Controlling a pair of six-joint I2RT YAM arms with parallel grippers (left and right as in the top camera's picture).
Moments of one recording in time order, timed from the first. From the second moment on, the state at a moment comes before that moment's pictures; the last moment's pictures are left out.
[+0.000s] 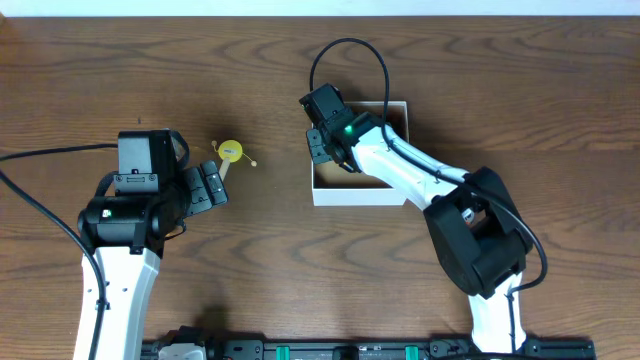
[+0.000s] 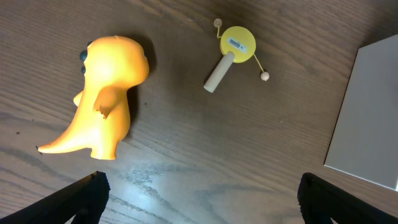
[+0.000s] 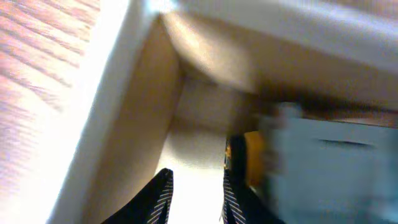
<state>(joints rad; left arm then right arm) 0.00 1.12 1.05 -1.01 -0.03 -0.33 0.65 2.11 1.54 -0.51 0.13 0.35</state>
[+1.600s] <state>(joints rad) 0.00 1.12 1.05 -0.99 -0.03 -0.33 0.43 1.76 1.54 -0.84 0.23 0.41</state>
